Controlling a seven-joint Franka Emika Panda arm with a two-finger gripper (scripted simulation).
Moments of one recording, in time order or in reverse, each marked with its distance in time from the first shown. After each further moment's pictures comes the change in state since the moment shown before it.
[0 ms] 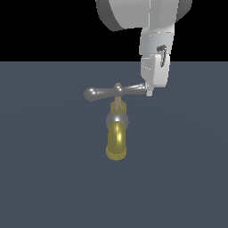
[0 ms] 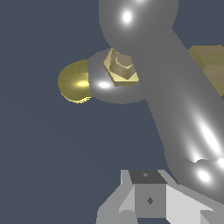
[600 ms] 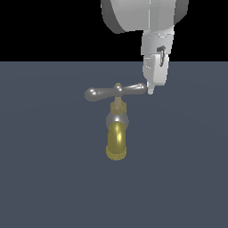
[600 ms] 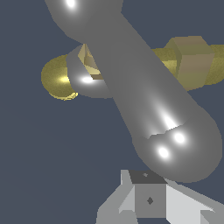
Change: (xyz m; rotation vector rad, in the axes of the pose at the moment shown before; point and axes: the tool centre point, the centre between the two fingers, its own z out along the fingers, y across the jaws) arm -0.009 0.025 -0.001 -0.002 -0.007 0.032
